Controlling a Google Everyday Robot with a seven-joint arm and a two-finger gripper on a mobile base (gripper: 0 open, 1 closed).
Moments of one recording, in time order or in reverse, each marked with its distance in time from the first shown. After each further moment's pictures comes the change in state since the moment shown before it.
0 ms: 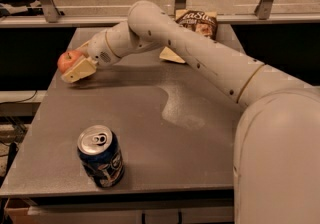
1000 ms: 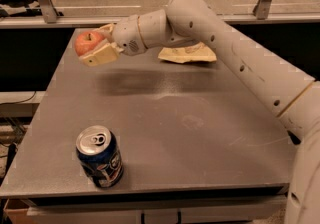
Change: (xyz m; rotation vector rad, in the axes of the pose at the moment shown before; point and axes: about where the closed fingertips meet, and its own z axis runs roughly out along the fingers) arm -0.032 0.015 -0.092 0.040 -0.175 -0.069
